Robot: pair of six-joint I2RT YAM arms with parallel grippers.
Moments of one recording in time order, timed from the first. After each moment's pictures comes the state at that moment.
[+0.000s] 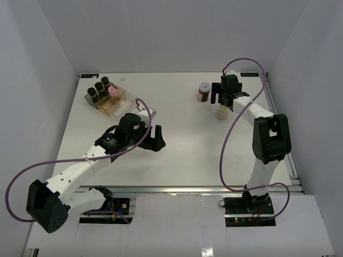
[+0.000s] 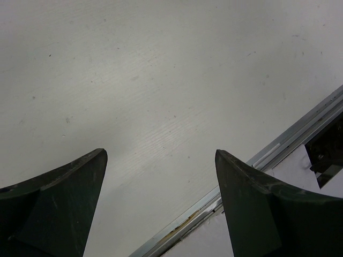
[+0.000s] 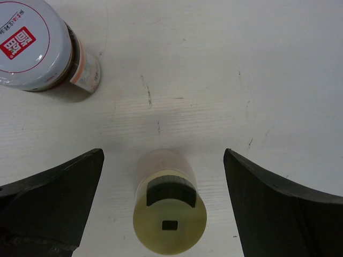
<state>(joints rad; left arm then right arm) -0.63 1.09 0.84 -0.40 0.17 -0.31 0.25 1.88 1.38 -0.20 0.27 0.13</state>
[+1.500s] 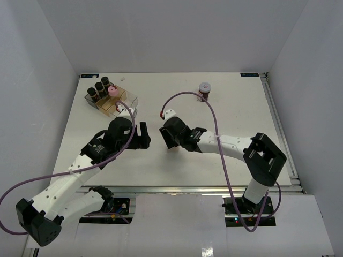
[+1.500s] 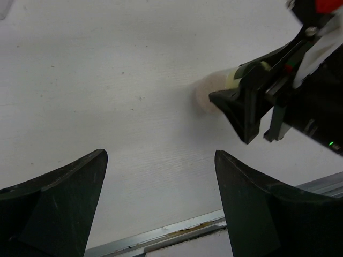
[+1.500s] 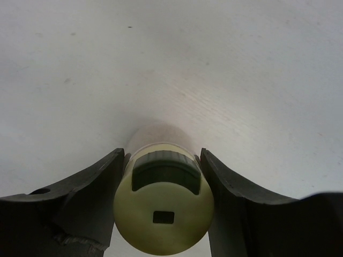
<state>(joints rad) -0.63 0.92 0.88 -0.61 -0.18 -0.46 0.98 1.70 1.11 -0.20 0.31 0.23</state>
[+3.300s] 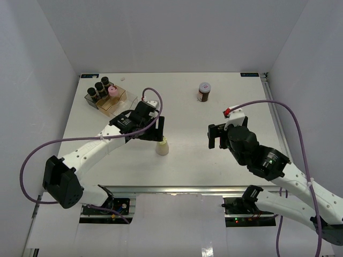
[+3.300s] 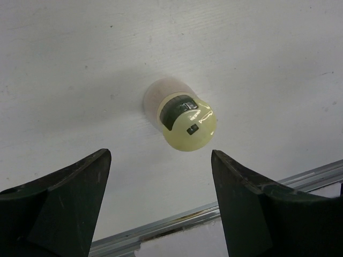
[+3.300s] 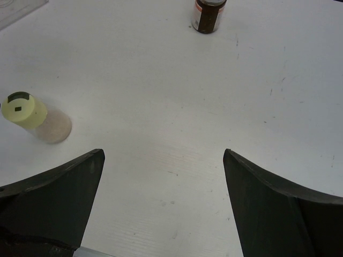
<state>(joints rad) -0.66 1.36 1.16 -0.72 -0.09 -0.43 0.94 0.78 0.91 -0.58 0.58 0.24</state>
